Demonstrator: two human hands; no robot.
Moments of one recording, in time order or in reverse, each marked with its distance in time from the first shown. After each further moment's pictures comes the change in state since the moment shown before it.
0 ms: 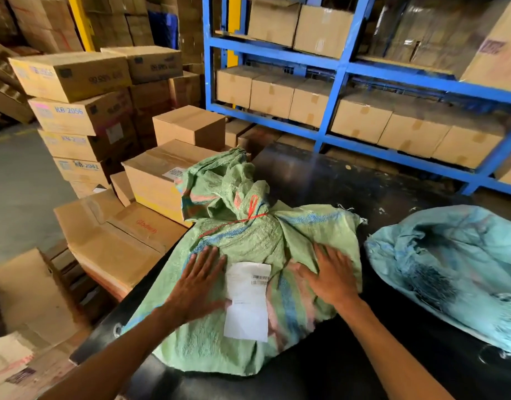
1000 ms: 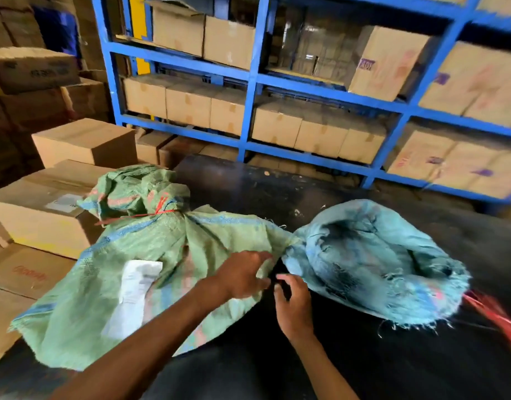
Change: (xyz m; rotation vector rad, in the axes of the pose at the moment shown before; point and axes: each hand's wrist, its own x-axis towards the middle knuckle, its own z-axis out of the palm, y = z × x) left_hand 0.129 0.230 -0.135 -0.374 -0.060 0.375; right_hand -0.043 0.081 -0.007 0.693 0.456 0.237
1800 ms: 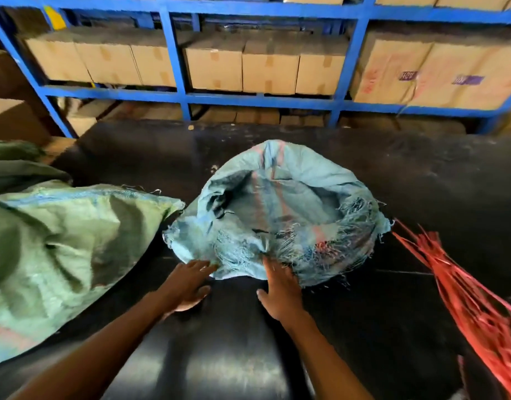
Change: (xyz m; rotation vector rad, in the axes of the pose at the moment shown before) left_hand 0.134 0.092 0.216 0.327 -0.232 -0.063; right_hand 0.064 0.257 -0.163 -0.501 -0.539 0.098
